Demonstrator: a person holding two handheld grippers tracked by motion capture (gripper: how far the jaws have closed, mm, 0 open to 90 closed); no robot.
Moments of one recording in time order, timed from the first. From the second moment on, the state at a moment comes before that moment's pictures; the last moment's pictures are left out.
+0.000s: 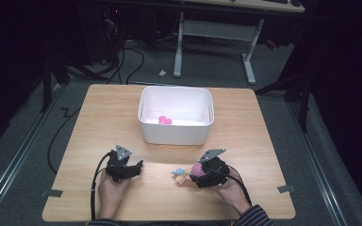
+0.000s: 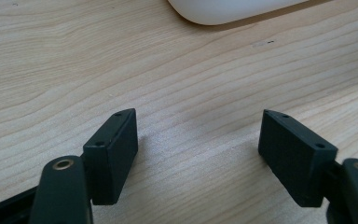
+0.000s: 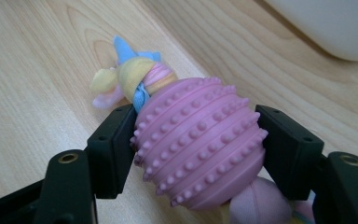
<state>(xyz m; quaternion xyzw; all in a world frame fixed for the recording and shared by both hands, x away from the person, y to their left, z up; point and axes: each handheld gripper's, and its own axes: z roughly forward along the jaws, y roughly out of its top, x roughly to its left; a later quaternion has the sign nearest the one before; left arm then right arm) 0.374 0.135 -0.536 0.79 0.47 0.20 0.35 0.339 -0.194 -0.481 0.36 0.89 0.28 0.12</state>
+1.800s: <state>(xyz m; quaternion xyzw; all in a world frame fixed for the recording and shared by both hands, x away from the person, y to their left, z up) 0.374 0.134 -0.536 0.79 0.47 0.20 0.35 0.401 -0.215 -0.343 0.36 0.87 0.33 0.13</state>
